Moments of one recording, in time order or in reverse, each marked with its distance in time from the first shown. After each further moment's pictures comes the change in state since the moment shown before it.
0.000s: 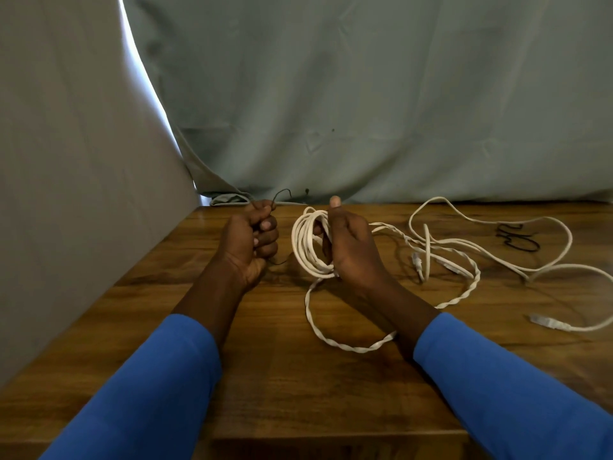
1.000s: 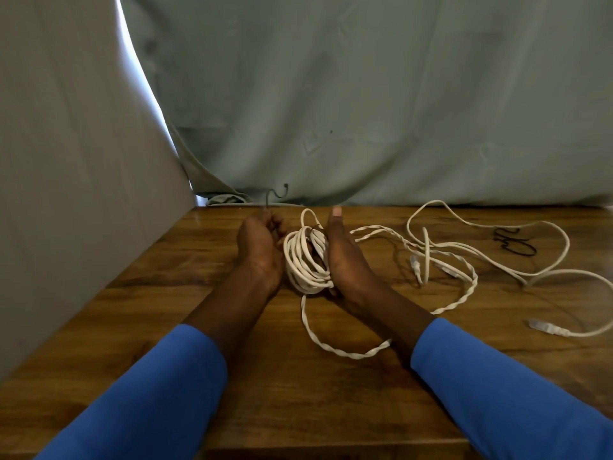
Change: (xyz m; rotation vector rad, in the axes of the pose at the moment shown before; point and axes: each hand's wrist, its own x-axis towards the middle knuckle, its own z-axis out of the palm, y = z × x) left_hand -0.003 -0.023 0.033 0.043 0.352 0.015; right_hand 0.011 0.034 0.015 0.155 -0.013 0.353
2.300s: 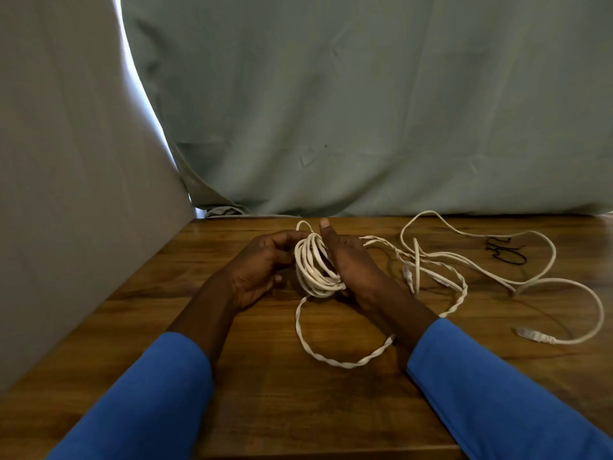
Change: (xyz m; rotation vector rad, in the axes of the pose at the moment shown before) left_hand 0.000 0.008 -0.025 0.518 -0.575 -0.002; right_hand 0.001 -0.021 -0.033 -0.160 -0.134 -0.084
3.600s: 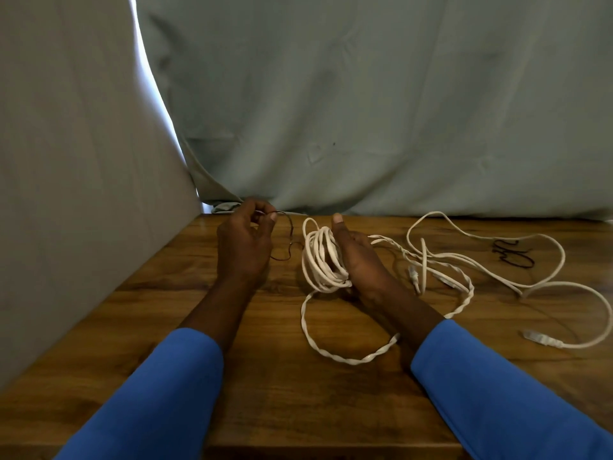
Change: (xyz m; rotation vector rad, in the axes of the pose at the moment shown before) left_hand 0.003 -0.001 -0.014 0.690 0.753 0.635; right_hand -0.004 -0.005 0.005 0.074 0.033 -0.025
